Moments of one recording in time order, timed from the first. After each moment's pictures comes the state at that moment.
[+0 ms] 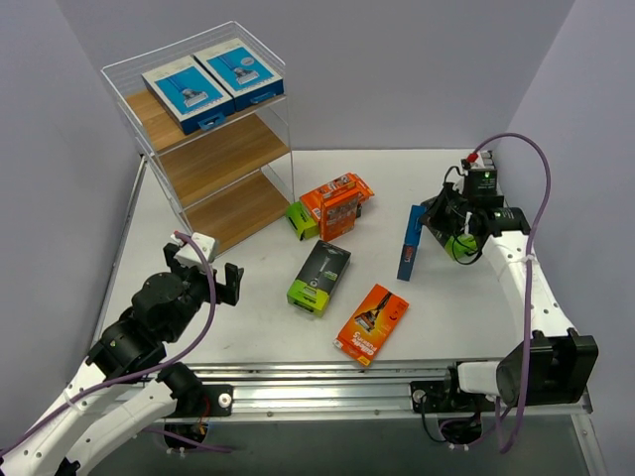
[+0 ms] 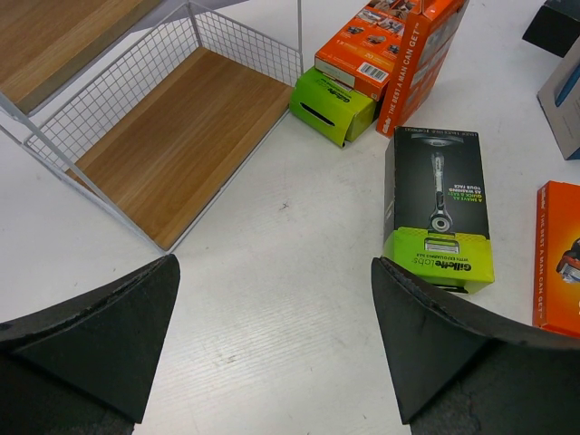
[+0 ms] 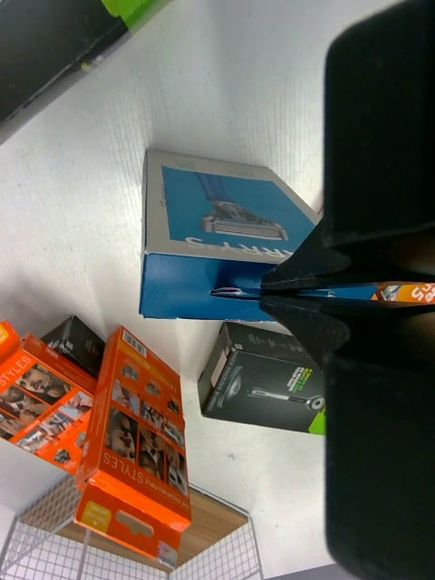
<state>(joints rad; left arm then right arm) -0.74 0.53 0.78 -0.50 -0.39 -0.07 0.04 1.28 1.17 -0.63 -0.21 0.51</state>
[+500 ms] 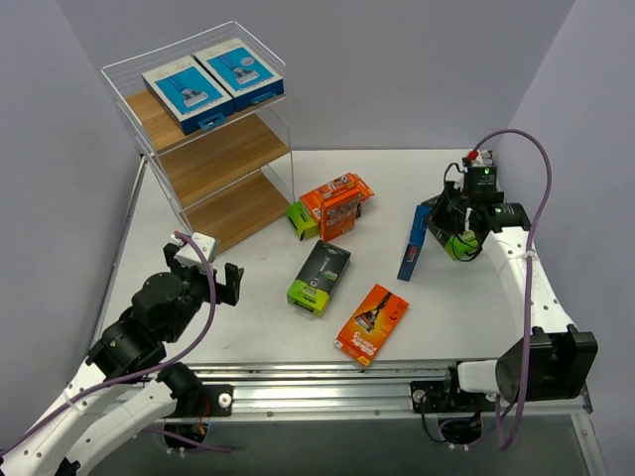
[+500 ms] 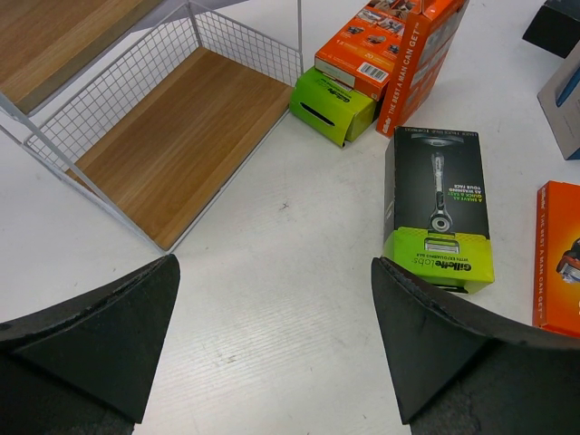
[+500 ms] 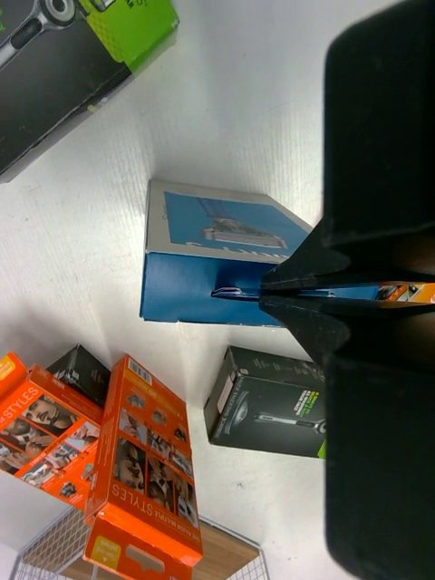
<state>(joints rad) -0.74 0.53 0.78 -0.50 -0.39 -0.07 0.04 1.31 1.21 -0.68 -0.15 0.47</state>
